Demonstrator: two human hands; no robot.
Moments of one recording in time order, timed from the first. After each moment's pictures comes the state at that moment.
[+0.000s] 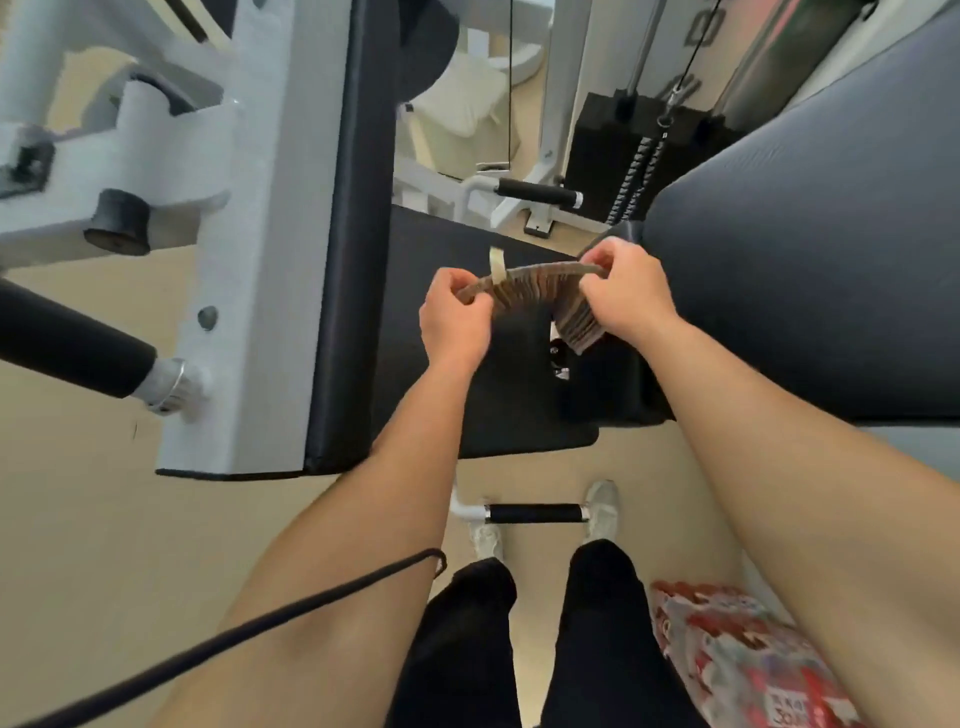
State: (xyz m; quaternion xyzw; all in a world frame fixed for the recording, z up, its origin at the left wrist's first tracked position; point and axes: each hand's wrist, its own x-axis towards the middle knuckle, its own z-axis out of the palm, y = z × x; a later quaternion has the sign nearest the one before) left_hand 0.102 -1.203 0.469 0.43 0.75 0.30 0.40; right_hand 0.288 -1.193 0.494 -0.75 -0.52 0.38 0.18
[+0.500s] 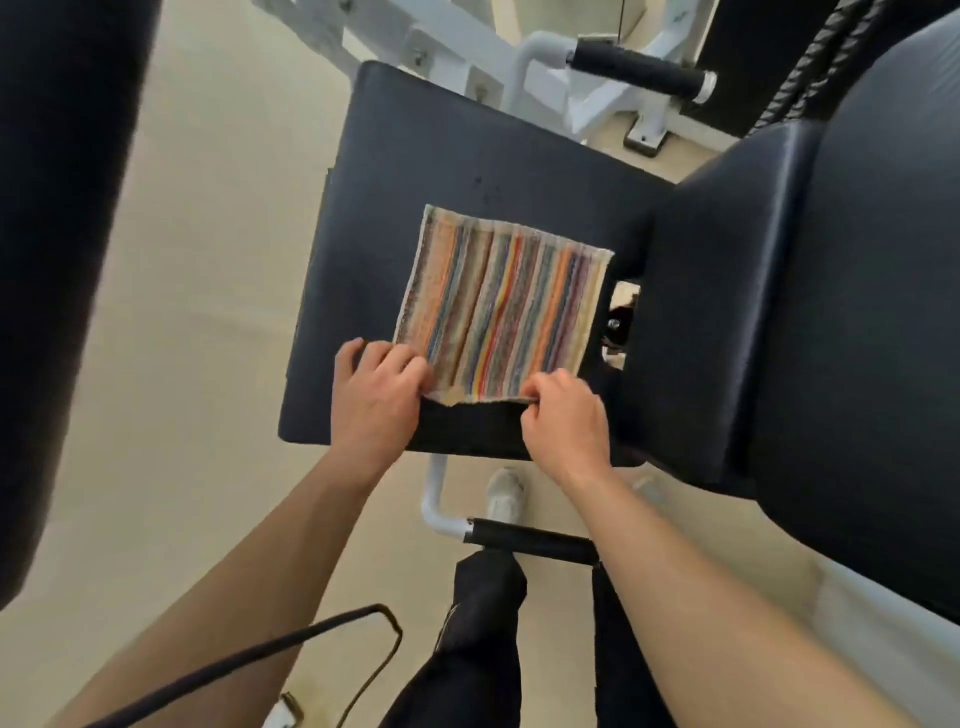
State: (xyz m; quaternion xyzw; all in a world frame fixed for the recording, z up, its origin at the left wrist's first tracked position) left_hand 0.017 -1.282 0.299 0.73 0.67 -0.14 0.01; right_hand 0.231 -1.270 0.253 -0.64 -0.66 0.39 0.02
